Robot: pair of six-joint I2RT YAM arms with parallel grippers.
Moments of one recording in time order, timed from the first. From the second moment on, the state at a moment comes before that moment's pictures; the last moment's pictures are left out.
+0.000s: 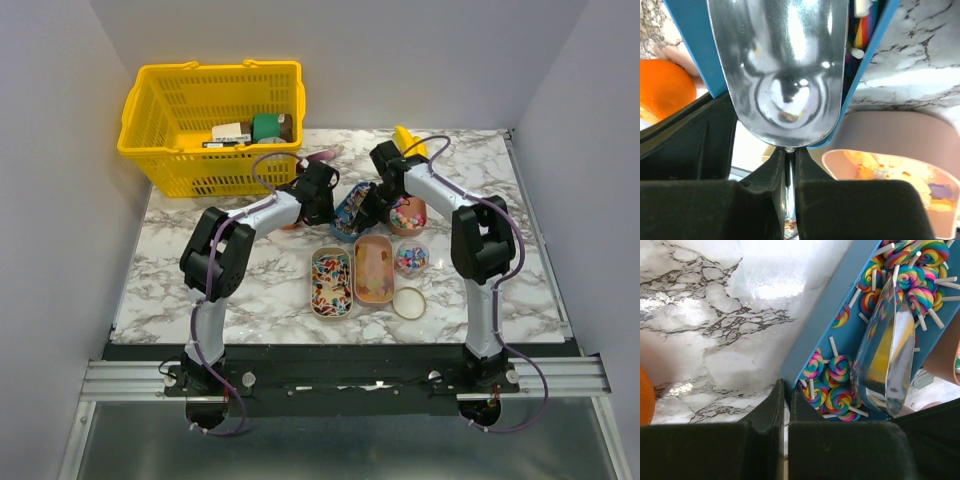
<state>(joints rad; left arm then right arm) -0.55 2.03 1.46 -0.32 0.00 -0.63 0.40 2.14 1.72 -0.88 -0.32 0.94</state>
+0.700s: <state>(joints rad) -0.55 2.03 1.47 -0.35 0.01 -0.64 0.44 2.06 1.59 -0.71 -0.11 0.69</state>
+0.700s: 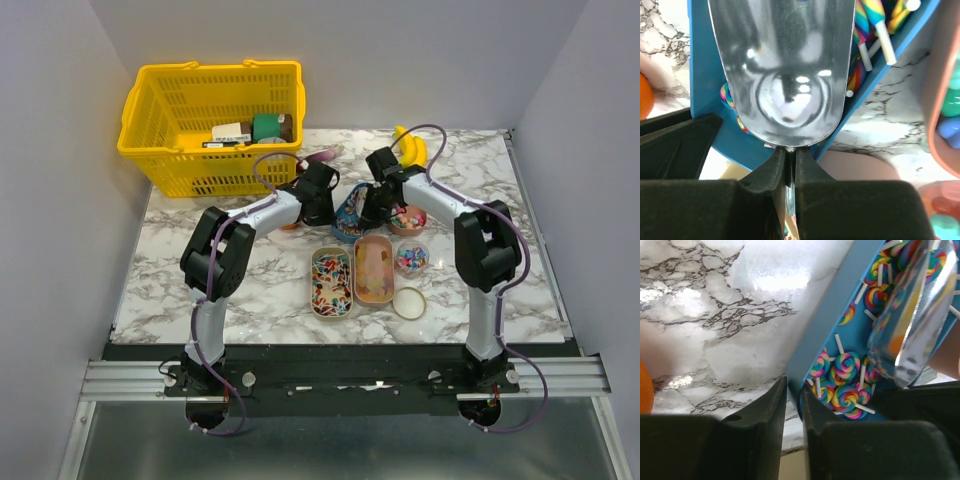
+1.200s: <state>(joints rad) -0.54 2.03 1.46 -0.38 -0.02 -0.61 0.44 1.84 1.49 -0.79 -0.08 0.59</state>
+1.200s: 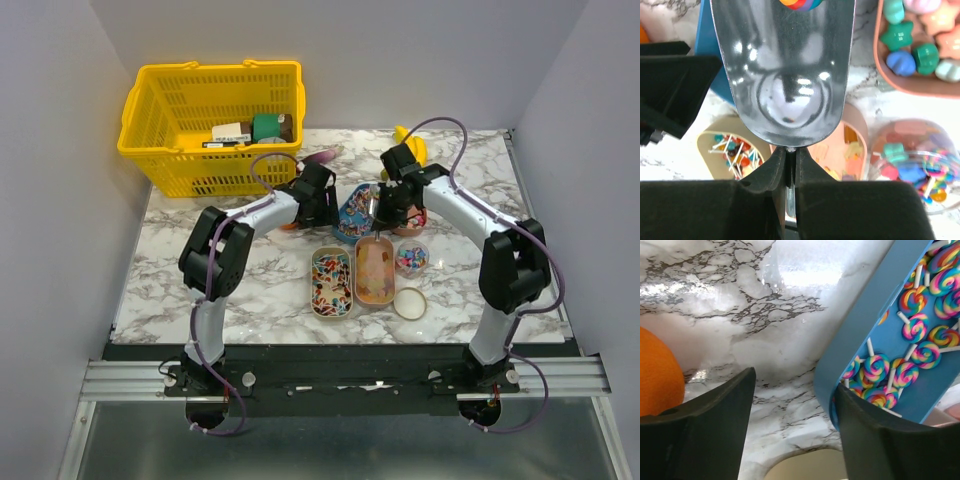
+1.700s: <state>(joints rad) -0.53 1.79 1.25 -0.31 -0.07 -0.60 0.44 1.51 1.26 -0.91 -0.26 0.61</state>
